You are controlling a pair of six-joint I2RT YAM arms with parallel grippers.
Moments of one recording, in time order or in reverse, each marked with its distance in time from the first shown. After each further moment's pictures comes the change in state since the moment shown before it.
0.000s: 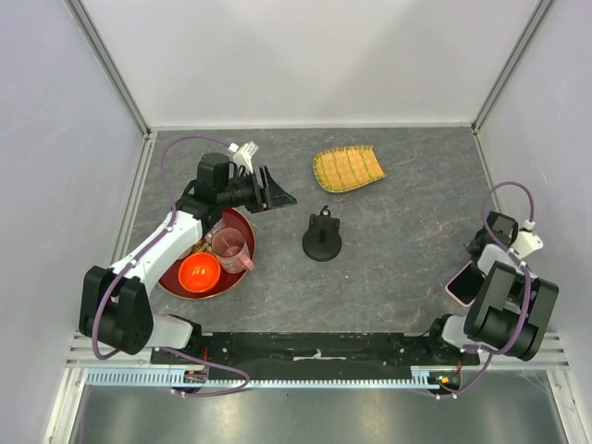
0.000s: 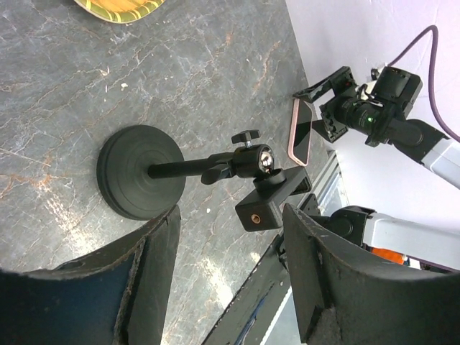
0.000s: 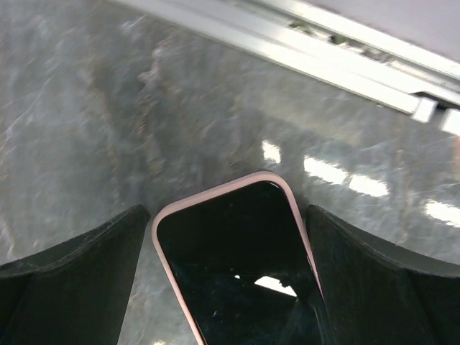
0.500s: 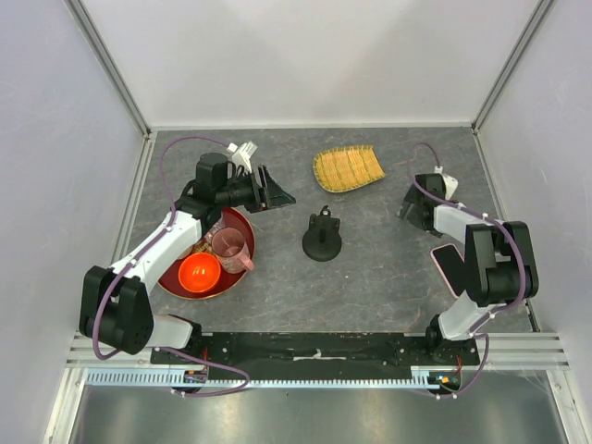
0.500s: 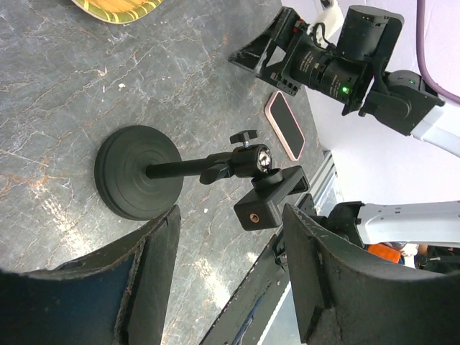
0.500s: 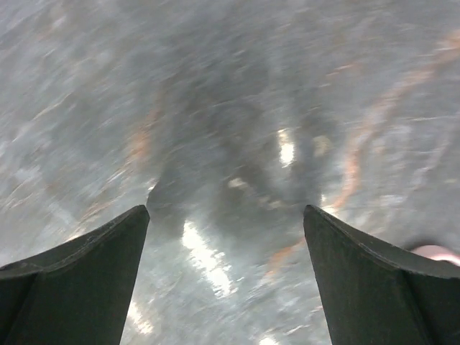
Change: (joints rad) left arm 0.013 0.000 -0.005 0.016 0.019 -0.010; right arm 0.515 0.307 0.312 -0.010 -0.115 -0.070
